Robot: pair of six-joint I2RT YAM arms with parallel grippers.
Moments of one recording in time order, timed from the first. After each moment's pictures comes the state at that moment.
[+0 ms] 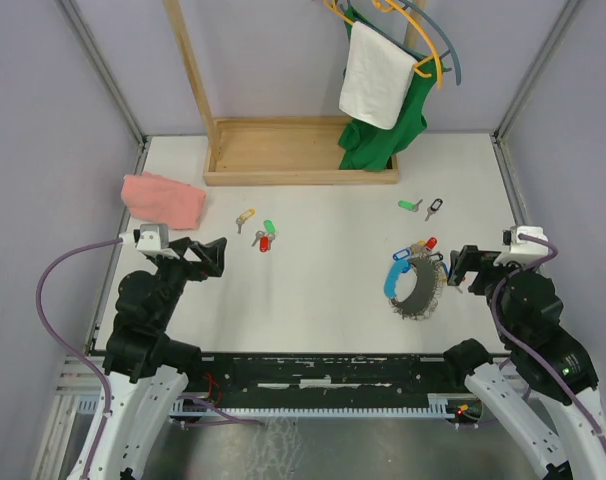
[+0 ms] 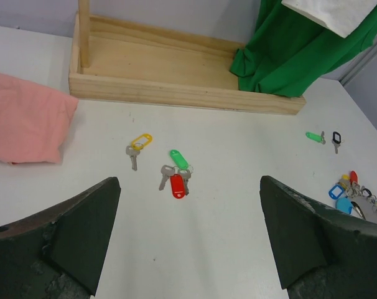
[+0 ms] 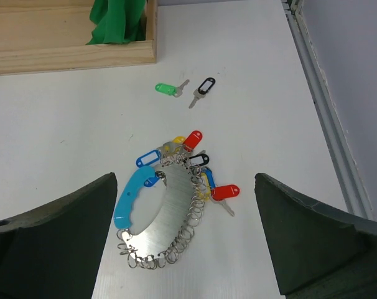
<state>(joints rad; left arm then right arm) -0.25 0.29 0.56 -0.32 -0.04 -0.29 0.45 0.33 0.87 -0.80 0.47 0.17</state>
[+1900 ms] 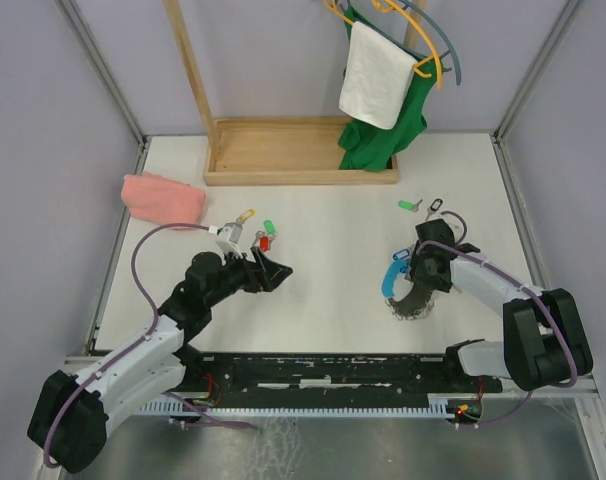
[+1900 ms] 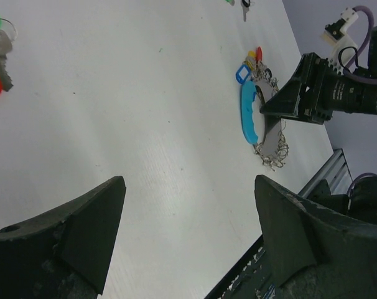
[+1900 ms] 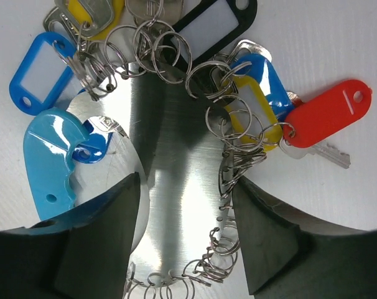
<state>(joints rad) -0.50 0.76 0.29 0.18 0.25 -0.67 0.25 1.32 0.62 -0.49 0.24 0.58</state>
